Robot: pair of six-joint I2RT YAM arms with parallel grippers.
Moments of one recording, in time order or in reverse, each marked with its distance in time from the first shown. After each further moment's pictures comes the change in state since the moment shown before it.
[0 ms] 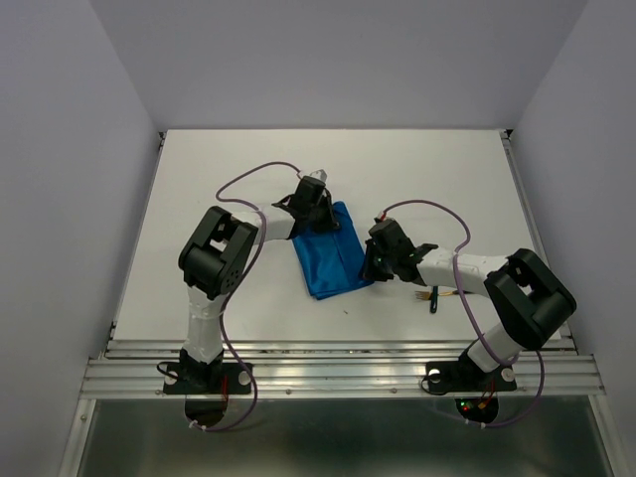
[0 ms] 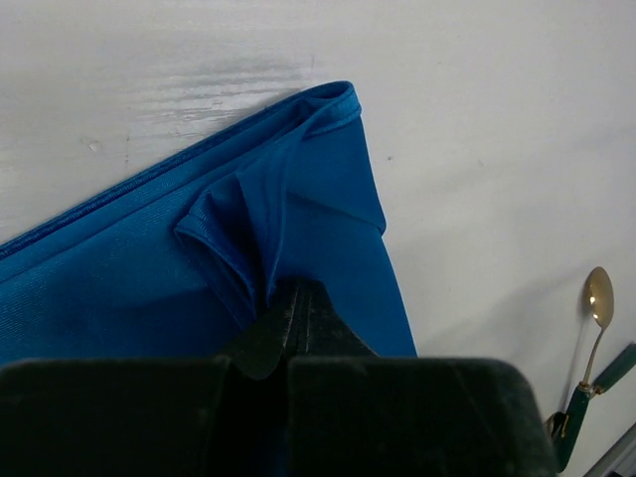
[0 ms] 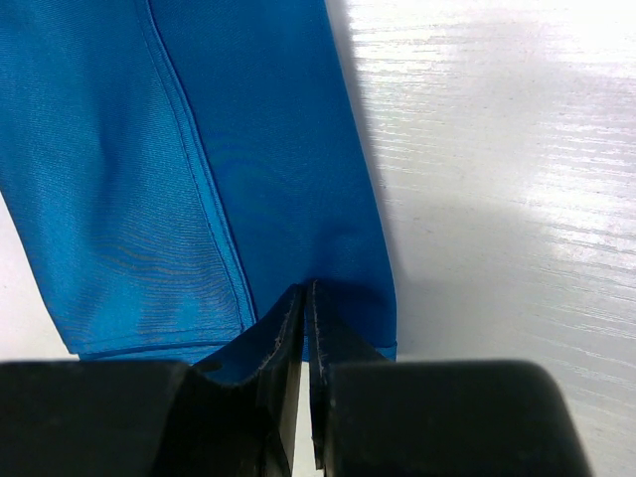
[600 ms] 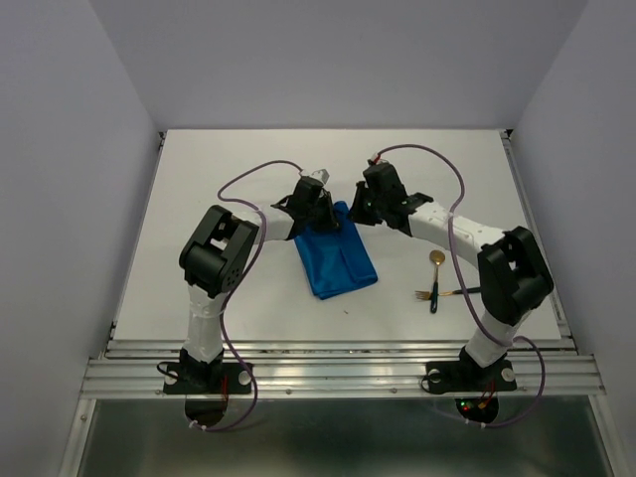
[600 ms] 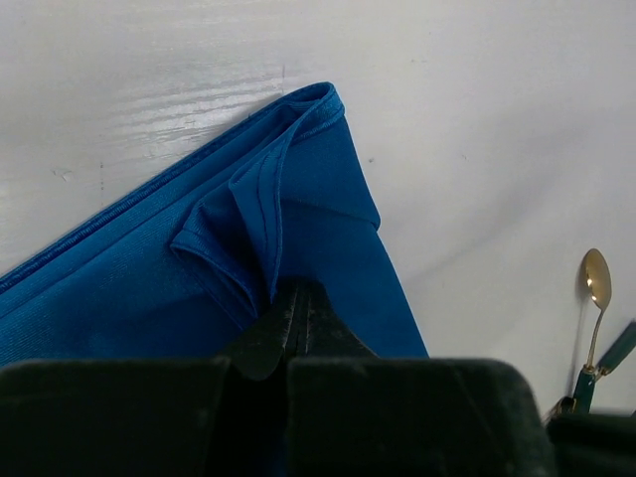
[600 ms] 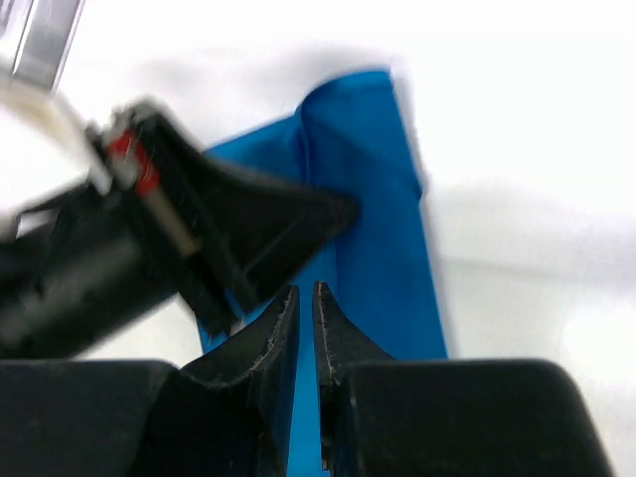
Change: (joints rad) left arm 0.010 0.031 -0.013 0.061 0.052 0.049; right arm -0.086 0.122 0.440 -0.140 0.015 -0.083
